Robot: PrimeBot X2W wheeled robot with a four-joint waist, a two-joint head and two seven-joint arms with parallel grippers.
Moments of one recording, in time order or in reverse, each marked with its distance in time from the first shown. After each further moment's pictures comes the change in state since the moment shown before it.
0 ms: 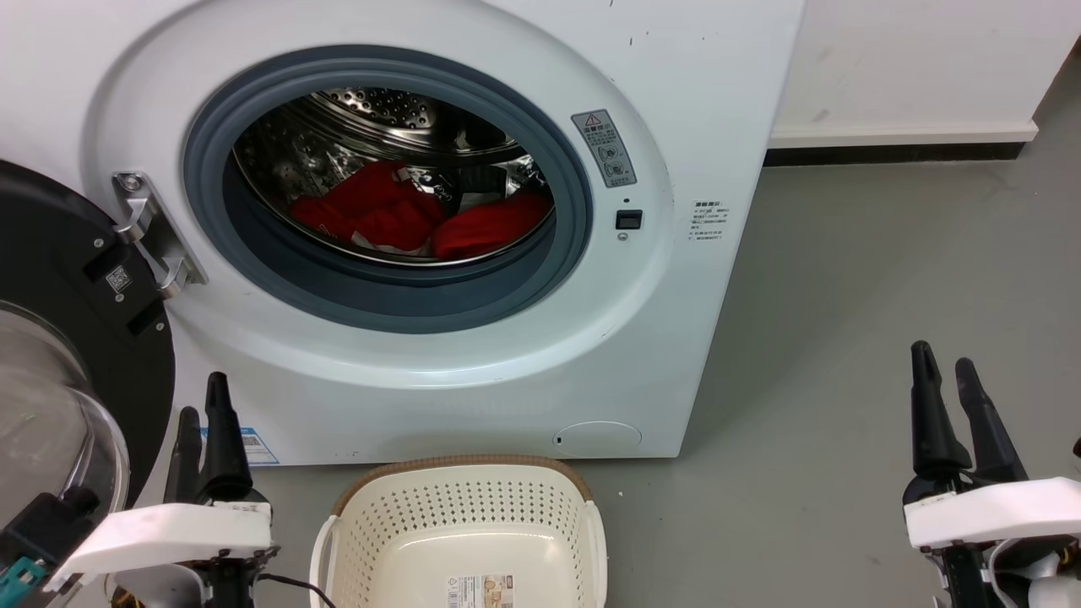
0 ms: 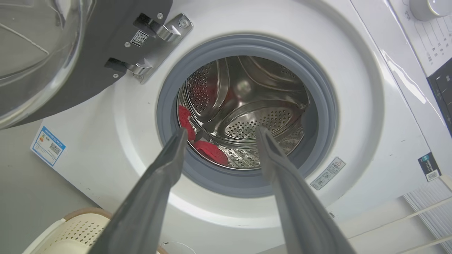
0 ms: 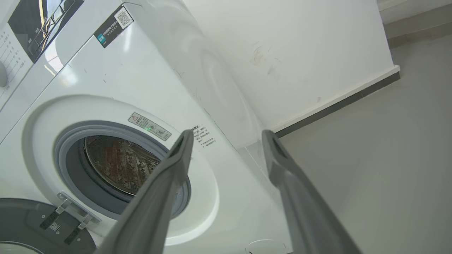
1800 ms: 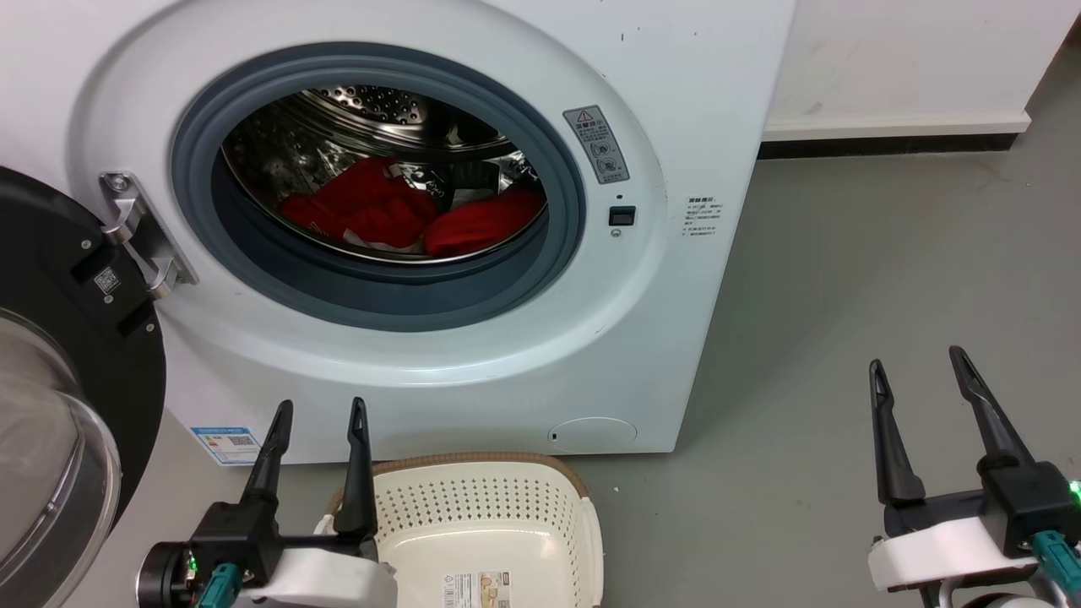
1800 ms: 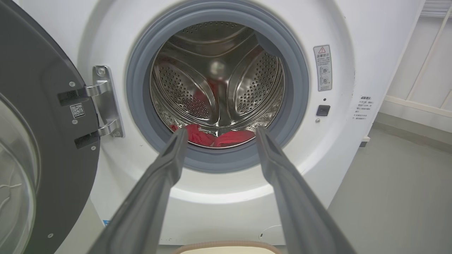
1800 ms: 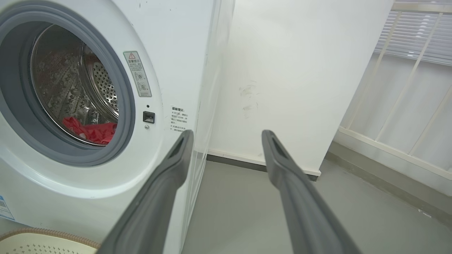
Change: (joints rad) left arm 0.073 0.065 -0.271 -0.038 0.721 0.055 -0.142; right arm 0.063 -0.003 0.041 -0.106 -0.783 0.000 -0.142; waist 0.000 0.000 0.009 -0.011
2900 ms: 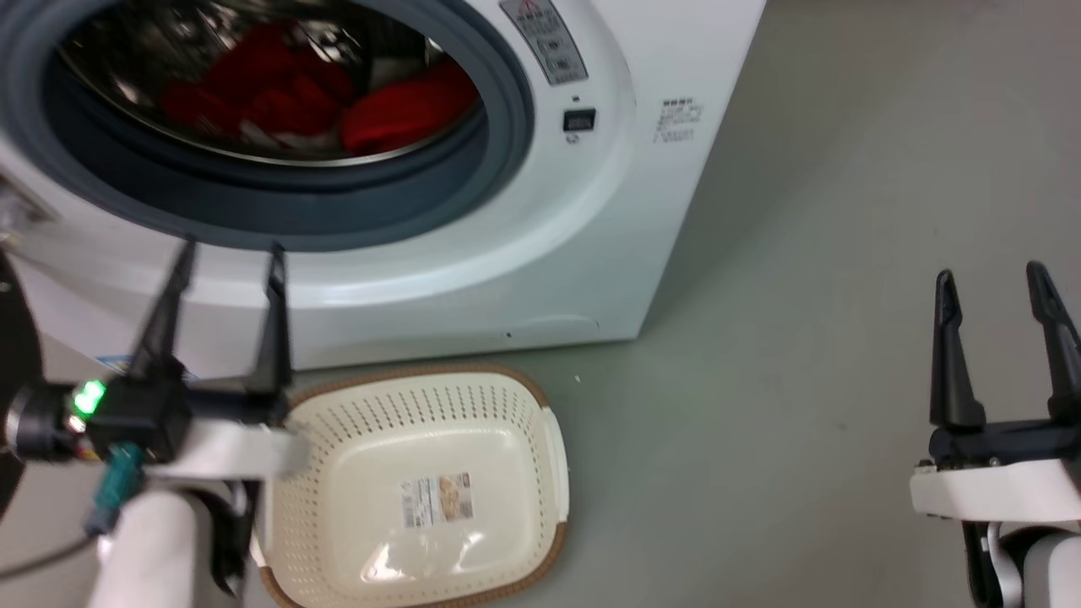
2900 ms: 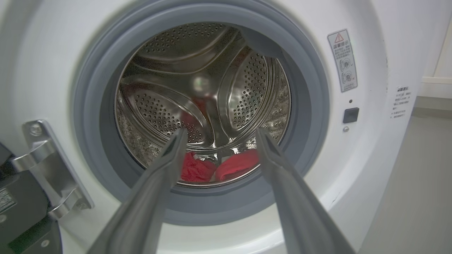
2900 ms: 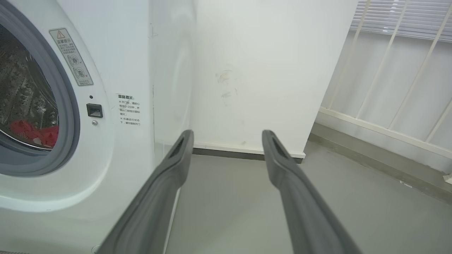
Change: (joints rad) left arm -0.214 0.043 0.133 0.003 0.140 -0.132 -0.047; right arm -0.108 -0.003 -0.059 -0.029 0.058 0.000 -0.047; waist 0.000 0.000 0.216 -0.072
